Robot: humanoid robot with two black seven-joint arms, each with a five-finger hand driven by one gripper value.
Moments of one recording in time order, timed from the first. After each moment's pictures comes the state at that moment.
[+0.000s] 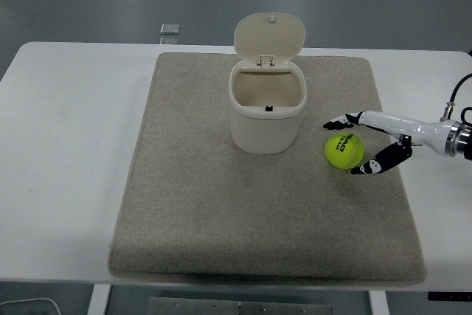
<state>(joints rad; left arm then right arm) 0.04 0.00 -0.13 -0.08 0.09 -0.10 -0.01 0.73 -0.72 0.55 1.25 -1.42 0.33 0.34</state>
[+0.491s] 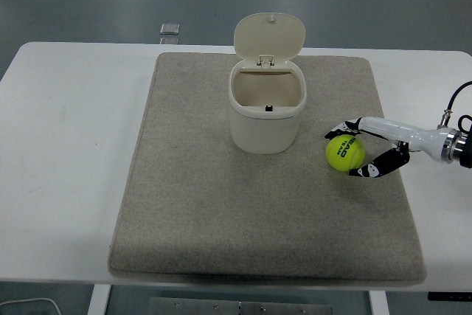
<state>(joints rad) 0.04 0.00 -0.13 -0.08 0.09 -0.10 -0.01 0.72 -0.71 0.51 1.24 -1.43 0.26 0.34</state>
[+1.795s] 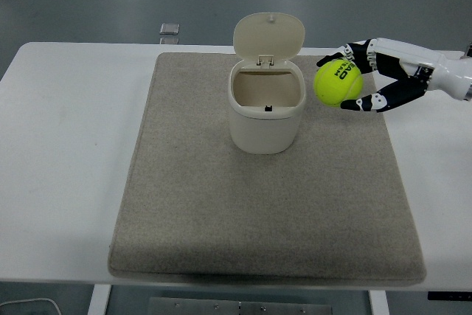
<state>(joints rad) 0.04 0.00 -0.13 -0.08 0.09 -0.10 -0.01 0.87 -0.66 0.71 1.26 -1.06 0.56 0.35</state>
